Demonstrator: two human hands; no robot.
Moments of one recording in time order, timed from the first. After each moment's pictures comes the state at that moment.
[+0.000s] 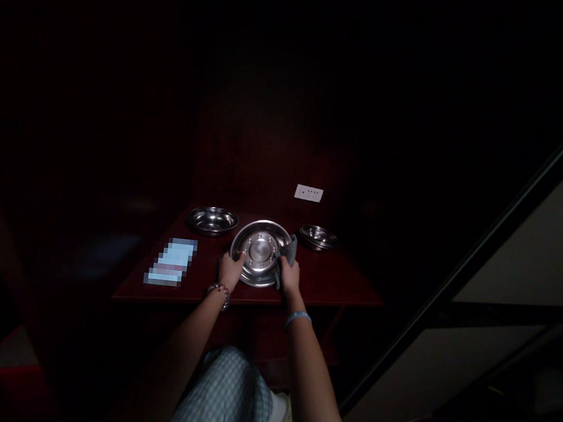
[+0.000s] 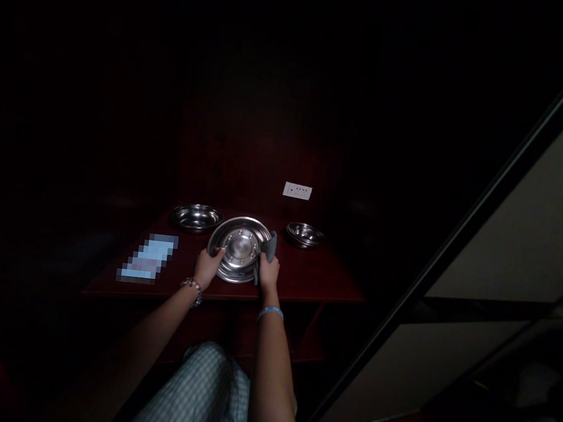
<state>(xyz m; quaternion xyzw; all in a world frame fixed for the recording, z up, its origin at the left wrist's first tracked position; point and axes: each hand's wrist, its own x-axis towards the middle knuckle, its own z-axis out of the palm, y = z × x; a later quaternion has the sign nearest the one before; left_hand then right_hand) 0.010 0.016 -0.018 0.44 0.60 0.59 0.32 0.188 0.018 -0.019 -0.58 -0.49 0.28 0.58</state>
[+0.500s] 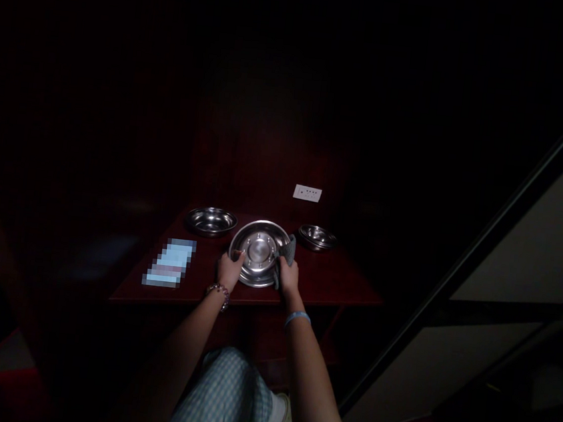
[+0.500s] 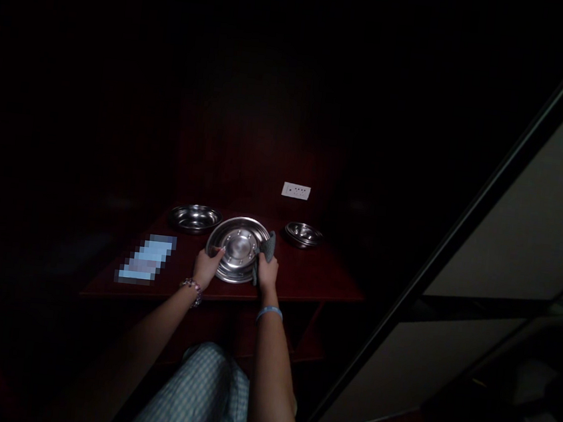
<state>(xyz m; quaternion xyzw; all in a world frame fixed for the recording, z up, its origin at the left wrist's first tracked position) 0.010 0.015 -0.018 0.44 0.61 0.58 0.32 0.186 0.015 -0.017 -0.58 -0.47 0.29 0.59</state>
